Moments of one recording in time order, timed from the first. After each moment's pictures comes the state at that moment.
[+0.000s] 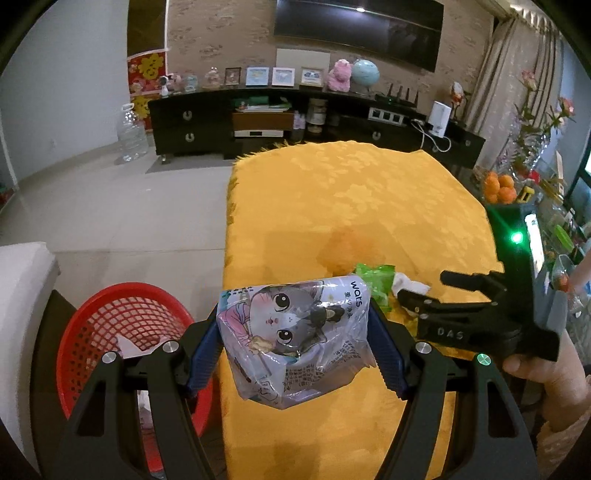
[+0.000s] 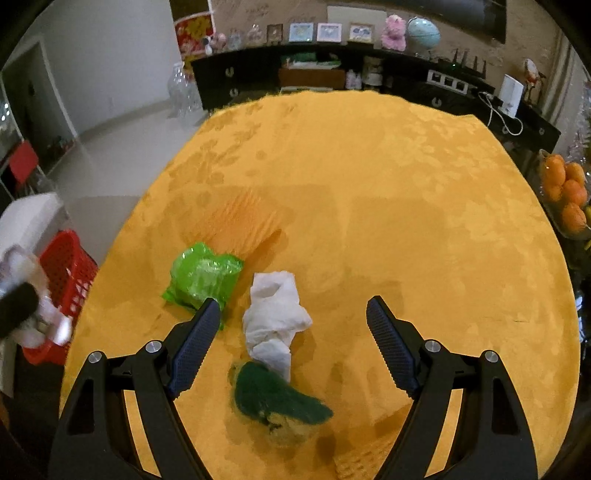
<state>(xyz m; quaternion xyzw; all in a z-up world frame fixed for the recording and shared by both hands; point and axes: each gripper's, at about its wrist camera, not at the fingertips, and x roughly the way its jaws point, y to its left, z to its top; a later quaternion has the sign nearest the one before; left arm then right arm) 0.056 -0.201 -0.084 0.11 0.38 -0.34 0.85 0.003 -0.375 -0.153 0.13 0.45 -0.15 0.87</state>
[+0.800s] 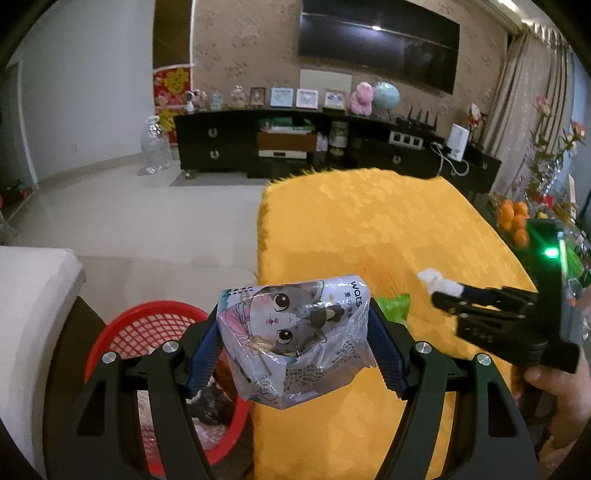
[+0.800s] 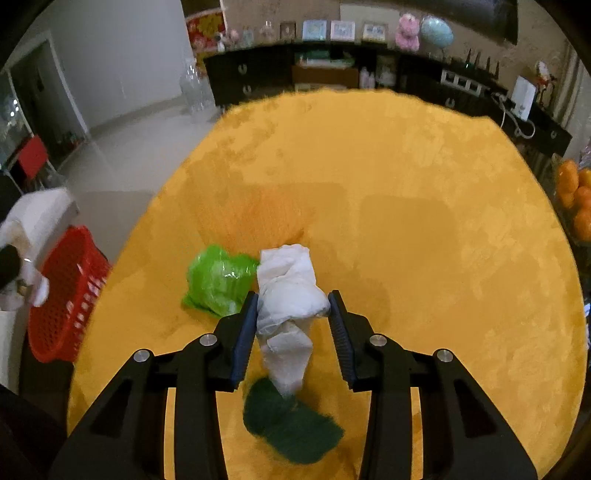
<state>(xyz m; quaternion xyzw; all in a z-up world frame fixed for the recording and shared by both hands) 0.056 -0.178 -0.058 0.09 0.34 -0.30 0.89 0.000 -0.365 -0.131 0.13 0.43 -0.13 0.88</state>
